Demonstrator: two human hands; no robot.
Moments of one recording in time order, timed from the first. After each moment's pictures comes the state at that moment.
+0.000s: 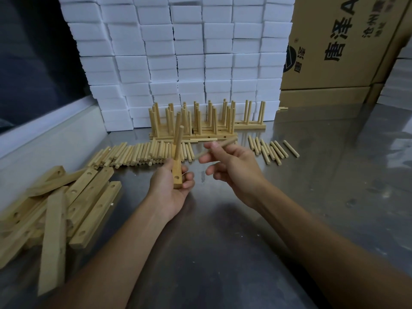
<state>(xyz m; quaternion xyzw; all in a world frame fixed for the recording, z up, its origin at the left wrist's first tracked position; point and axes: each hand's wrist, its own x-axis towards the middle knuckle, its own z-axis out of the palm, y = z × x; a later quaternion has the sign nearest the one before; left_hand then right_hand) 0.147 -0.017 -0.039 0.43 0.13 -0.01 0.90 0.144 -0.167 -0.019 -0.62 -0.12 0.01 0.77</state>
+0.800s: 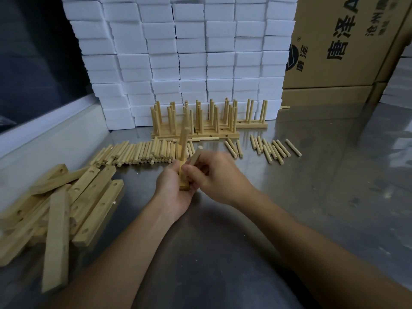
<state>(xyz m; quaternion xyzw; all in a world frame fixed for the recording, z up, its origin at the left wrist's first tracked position) 0.140 -0.023 -0.040 0.41 0.14 -0.02 0.90 0.137 -0.141 -0.024 -0.84 -0.29 -0.15 0.43</state>
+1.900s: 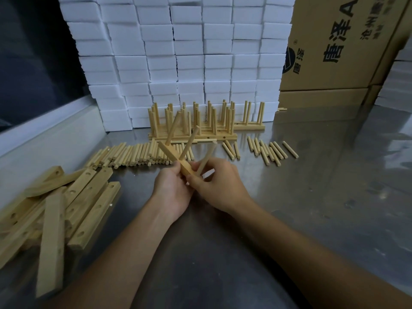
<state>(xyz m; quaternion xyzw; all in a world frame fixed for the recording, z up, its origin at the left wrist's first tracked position) 0.144 -0.021 -0.040 0.43 0.11 -0.06 0.89 0.138 -0.142 -0.042 -0.84 -0.17 -0.13 0.50</state>
